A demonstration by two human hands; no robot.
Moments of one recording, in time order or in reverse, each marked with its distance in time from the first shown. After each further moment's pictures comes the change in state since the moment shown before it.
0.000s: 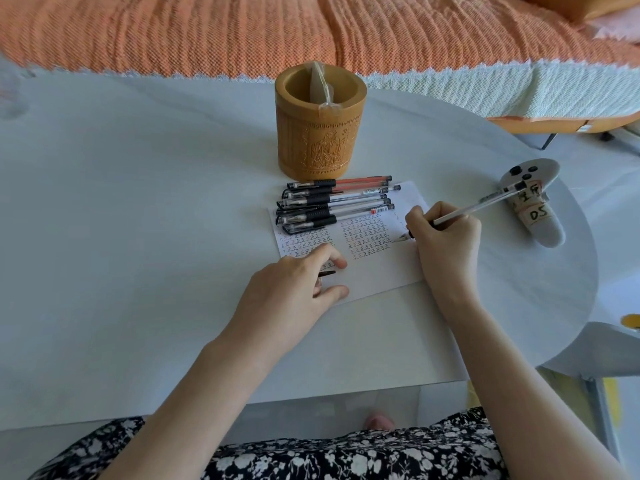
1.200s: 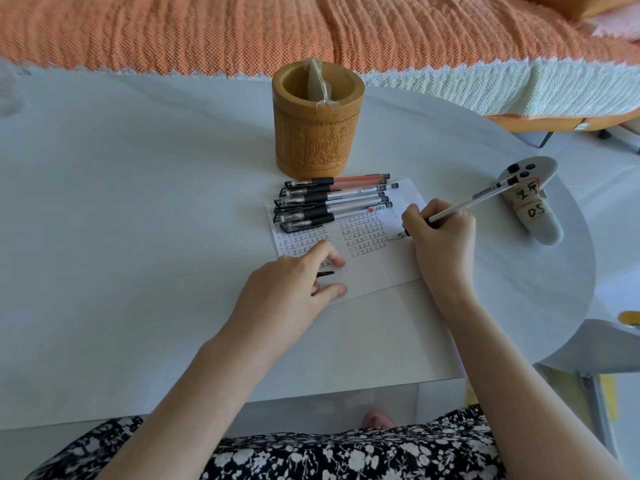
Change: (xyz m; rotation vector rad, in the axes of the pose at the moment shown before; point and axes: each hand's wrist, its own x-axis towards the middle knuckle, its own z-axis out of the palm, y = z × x) left_hand 0.001 -0.002 0.001 0.026 -0.001 -0.014; right_hand 0.000 0.000 0.001 -0.059 -0.015 -0.050
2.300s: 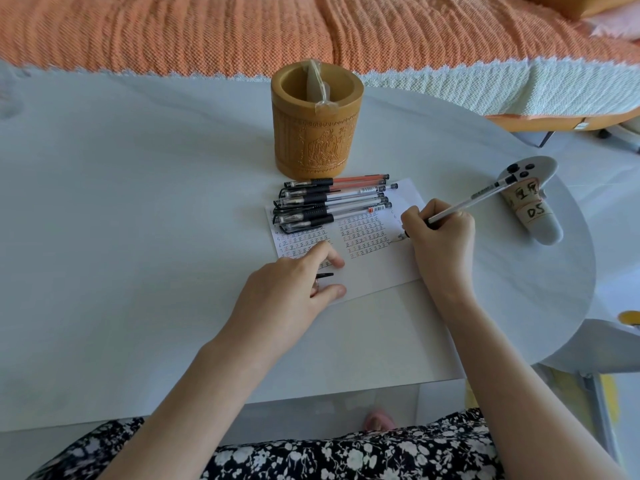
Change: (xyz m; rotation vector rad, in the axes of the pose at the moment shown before) left_hand -0.001 0.001 0.000 0.021 -0.024 -0.019; right_hand -0.001 0.000 -0.001 0.008 -0.007 0.020
